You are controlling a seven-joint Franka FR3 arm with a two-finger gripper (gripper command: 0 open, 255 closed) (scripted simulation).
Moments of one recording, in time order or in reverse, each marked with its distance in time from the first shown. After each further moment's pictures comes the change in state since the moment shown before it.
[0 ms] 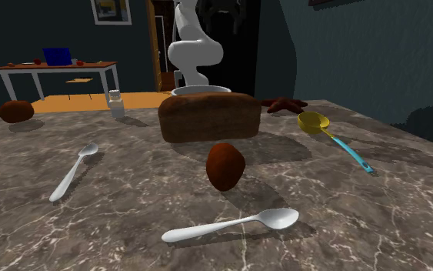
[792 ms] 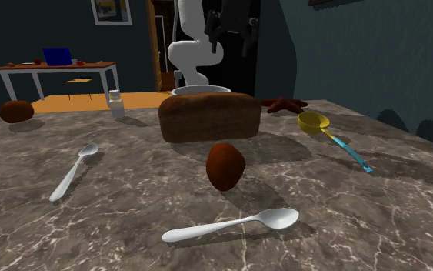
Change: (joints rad) arm -0.049 0.383 0.032 0.116 -0.083 0.245 0.064
